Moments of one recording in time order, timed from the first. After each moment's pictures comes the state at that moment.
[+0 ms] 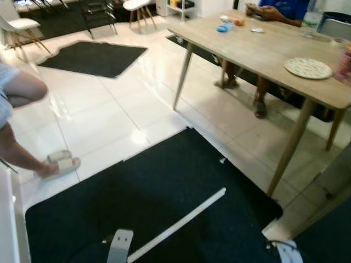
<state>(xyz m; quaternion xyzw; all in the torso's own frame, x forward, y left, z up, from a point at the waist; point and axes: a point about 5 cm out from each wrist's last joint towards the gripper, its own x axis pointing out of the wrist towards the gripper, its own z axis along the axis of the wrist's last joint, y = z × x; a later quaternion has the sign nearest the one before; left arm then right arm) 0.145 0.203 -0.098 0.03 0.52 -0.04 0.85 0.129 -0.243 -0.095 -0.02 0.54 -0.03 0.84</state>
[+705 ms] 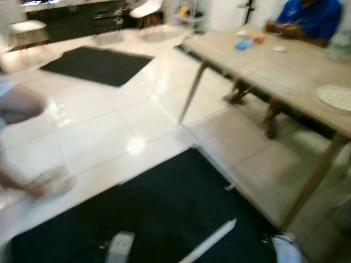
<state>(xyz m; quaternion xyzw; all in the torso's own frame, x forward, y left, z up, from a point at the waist) 0.142 0.202 -0.099 0.03 0.52 -0.04 0.85 0.122 -0.233 -0.100 -0.01 0.55 -0.03 0.83</state>
